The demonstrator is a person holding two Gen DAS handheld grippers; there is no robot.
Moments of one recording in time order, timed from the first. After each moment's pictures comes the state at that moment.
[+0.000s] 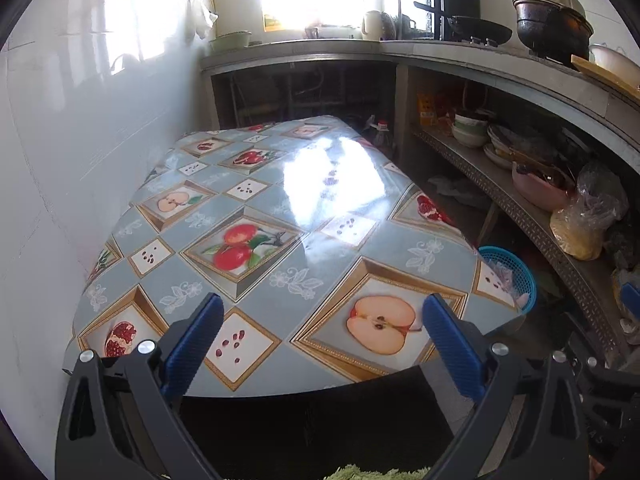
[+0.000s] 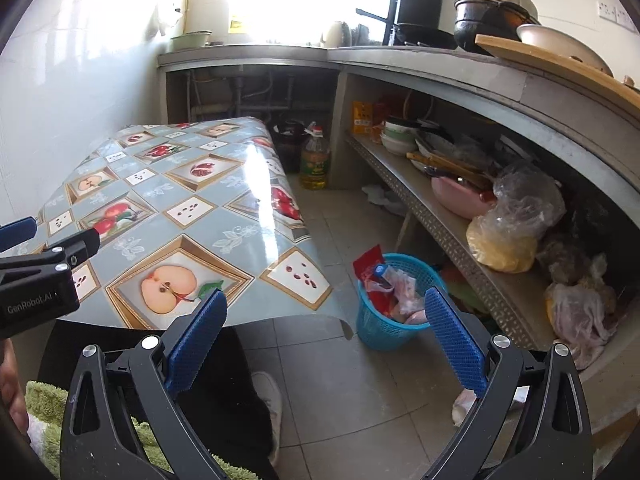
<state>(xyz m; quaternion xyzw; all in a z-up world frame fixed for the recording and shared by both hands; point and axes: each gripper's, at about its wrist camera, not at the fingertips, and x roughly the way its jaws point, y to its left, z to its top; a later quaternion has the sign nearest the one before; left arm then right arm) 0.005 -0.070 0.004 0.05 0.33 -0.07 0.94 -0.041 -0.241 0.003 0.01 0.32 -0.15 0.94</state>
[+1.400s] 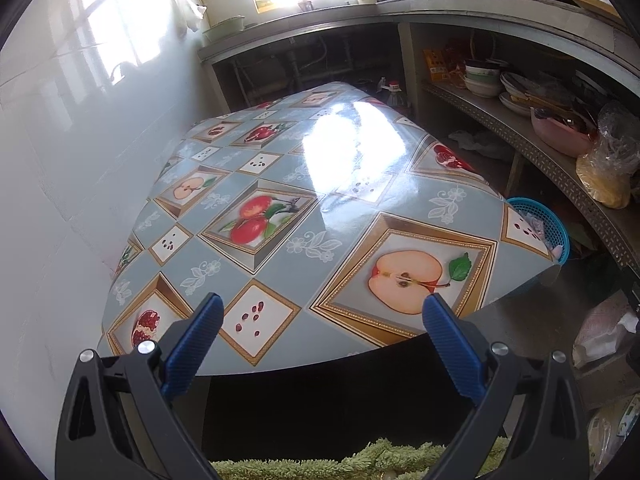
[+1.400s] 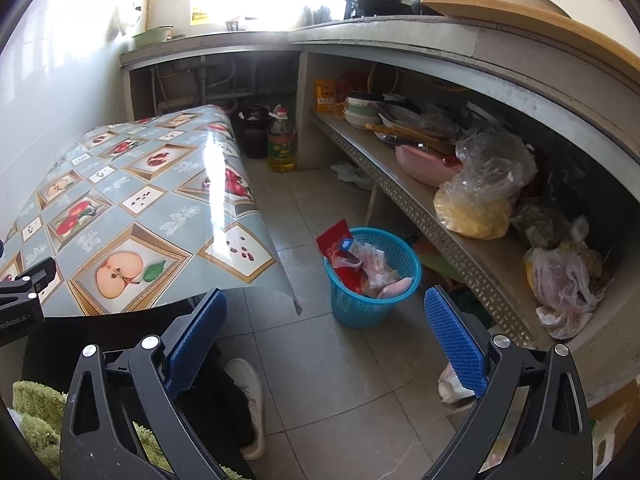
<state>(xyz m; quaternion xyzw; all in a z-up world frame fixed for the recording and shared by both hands) 0.000 -0.084 -0.018 0.14 0.38 -0.03 0.91 -0.058 -0.281 -0.015 0.03 0.34 -0.19 0.92</state>
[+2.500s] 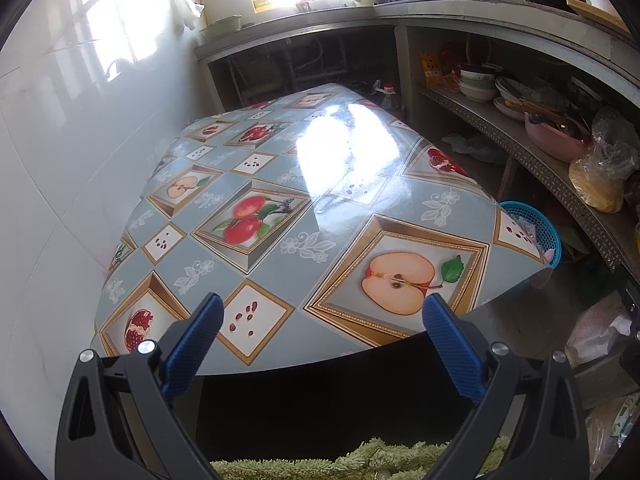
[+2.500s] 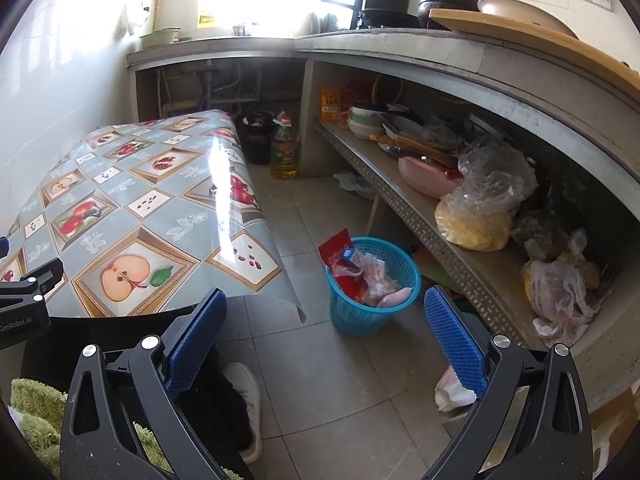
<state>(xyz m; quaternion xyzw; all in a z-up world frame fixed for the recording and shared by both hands) -0.001 -0.082 -0.017 0.12 0.38 -0.04 0.91 -0.057 -0.277 -0.007 0.02 0.33 -0.18 0.93</state>
